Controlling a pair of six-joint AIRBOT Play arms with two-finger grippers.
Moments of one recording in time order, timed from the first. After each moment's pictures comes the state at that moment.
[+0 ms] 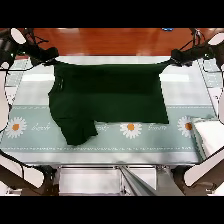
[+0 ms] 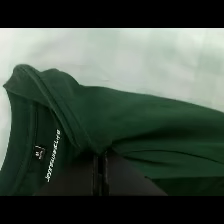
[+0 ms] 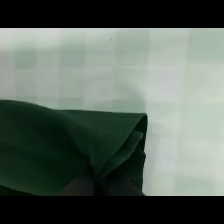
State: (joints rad) left arm 0.06 -1.83 1.88 1.34 -1.17 -1.71; right arm -0.19 -1.95 1.96 -1.03 1.25 1.38
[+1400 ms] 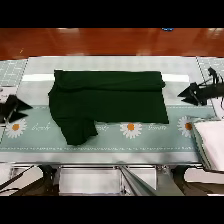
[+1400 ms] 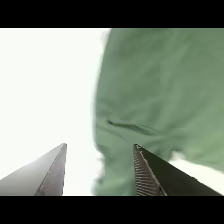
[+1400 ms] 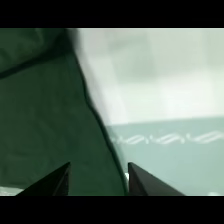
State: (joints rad) left arm 0.74 -1.17 0.87 0.97 -1.38 -1.37; right arm -0.49 -1.46 1.09 -0.90 1.28 1.28
